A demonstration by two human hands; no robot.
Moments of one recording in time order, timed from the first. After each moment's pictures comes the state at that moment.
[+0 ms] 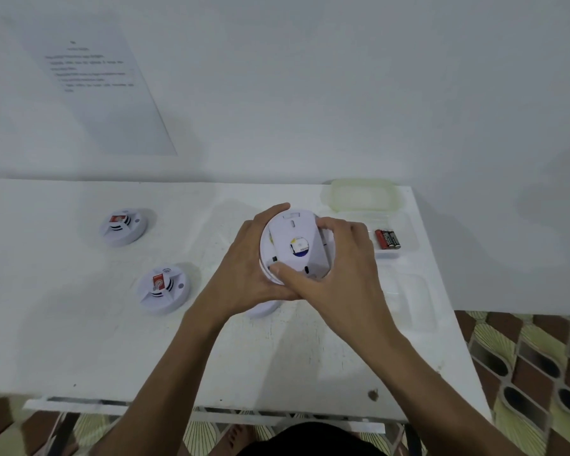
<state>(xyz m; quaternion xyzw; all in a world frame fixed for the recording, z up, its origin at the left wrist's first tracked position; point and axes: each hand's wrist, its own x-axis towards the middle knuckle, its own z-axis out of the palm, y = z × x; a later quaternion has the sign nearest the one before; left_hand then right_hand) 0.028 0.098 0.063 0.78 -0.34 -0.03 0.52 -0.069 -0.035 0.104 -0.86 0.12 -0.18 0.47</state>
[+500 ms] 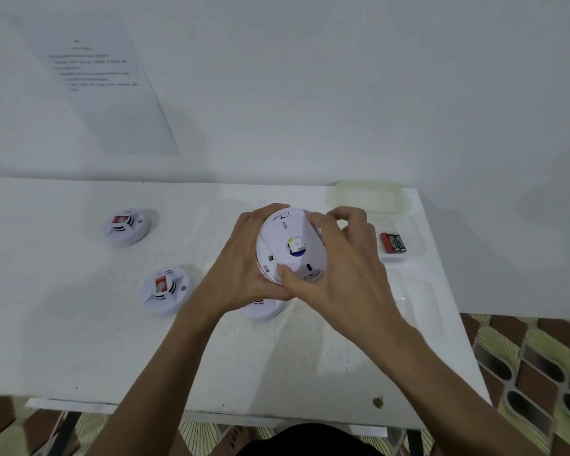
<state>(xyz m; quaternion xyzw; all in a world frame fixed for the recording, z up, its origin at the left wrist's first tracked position) 0.041 0.109 0.075 0.79 -0.39 0.03 0.47 -0.057 -0.037 0.115 -0.93 0.06 -0.18 0.30</state>
